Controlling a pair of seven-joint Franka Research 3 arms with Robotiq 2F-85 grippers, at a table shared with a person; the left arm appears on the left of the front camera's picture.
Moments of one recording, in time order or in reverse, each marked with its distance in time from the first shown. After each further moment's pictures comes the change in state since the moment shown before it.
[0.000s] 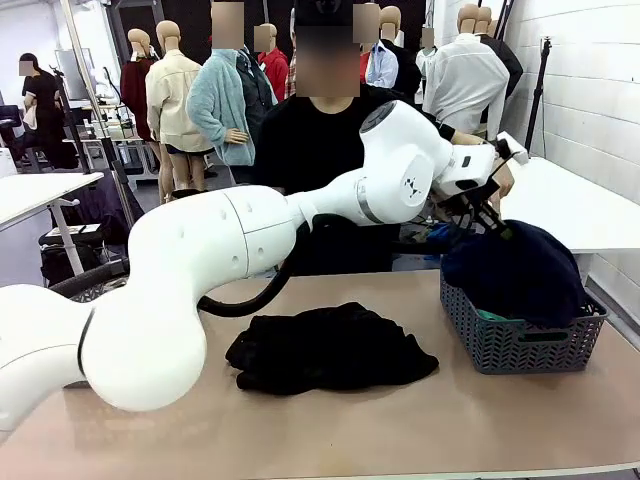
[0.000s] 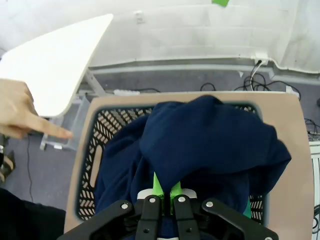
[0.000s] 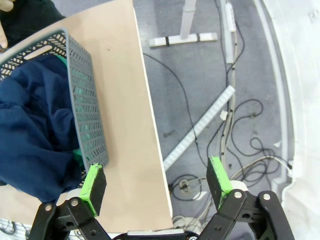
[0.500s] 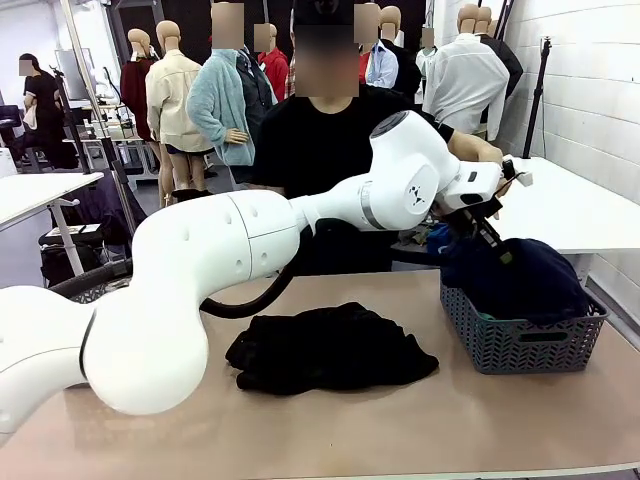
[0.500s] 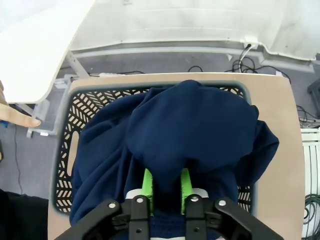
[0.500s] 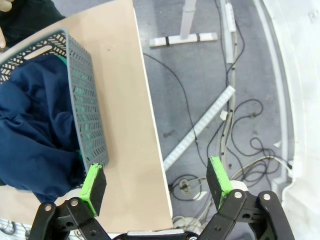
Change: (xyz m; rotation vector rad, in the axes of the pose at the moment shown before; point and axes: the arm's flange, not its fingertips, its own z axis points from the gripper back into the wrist) left arm -0.004 -0.015 -0.011 -0.061 0.080 0.009; right arm 0.000 0.000 0.000 0.000 0.000 0.000
